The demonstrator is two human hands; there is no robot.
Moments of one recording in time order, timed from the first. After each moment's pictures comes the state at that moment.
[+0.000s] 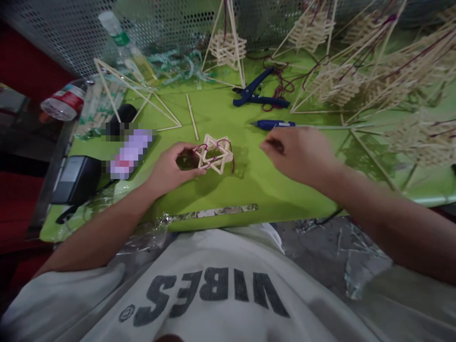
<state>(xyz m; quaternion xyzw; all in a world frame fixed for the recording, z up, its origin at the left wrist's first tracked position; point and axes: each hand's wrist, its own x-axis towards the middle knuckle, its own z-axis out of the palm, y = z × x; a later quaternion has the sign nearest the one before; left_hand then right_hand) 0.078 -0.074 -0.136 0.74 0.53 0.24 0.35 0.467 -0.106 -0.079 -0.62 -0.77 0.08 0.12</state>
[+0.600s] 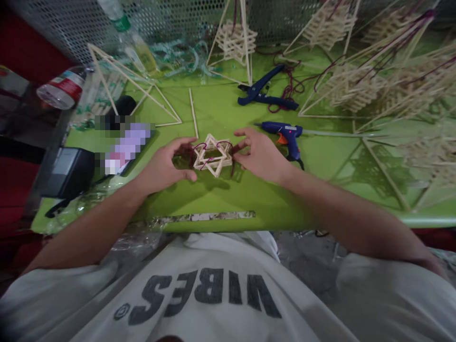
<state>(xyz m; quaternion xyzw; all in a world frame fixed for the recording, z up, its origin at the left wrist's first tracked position) 0.069 -0.070 -0.133 0.69 0.50 0.24 0.45 0.399 -0.067 -0.122 -0.58 -0.62 0.47 0.24</state>
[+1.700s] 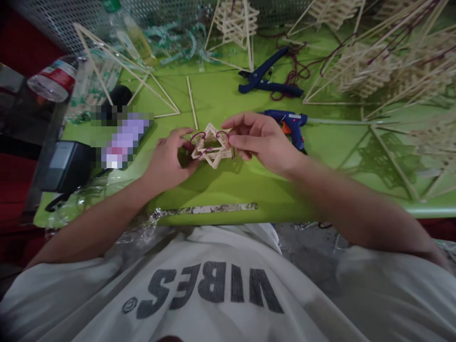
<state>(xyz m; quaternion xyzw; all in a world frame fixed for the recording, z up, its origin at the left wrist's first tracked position) 0.090 -0.091 -0.134 0.80 0.54 0.18 0.20 0.395 -0.068 -0.125 -0.32 -0.51 0.67 0.43</state>
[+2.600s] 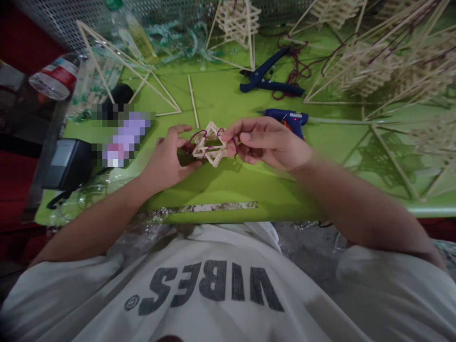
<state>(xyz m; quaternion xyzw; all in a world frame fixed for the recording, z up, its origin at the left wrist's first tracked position) 0.085 -0.088 -0.135 0.79 0.54 0.18 0.23 0.410 -0.067 -0.109 -0.22 -0.52 0.75 0.35</state>
